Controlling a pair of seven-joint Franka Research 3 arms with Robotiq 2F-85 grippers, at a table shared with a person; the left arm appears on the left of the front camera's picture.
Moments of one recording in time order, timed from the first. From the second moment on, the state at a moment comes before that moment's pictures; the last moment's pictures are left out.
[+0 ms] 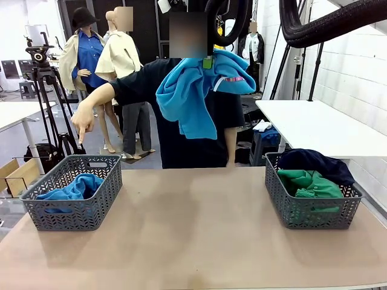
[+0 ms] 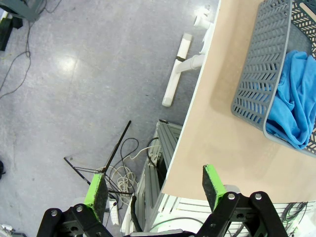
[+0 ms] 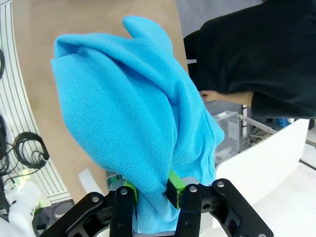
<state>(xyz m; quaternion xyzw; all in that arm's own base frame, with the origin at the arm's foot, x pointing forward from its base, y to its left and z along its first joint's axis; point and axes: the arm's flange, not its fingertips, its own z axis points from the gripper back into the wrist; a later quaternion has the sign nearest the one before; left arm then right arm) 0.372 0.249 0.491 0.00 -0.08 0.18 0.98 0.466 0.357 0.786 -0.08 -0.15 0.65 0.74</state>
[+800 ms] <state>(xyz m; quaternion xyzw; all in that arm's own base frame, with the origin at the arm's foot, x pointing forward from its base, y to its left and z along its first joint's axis) 0.372 0.249 0.491 0.00 -0.08 0.18 0.98 0.466 0.357 0.786 -0.08 -0.15 0.65 0.74</state>
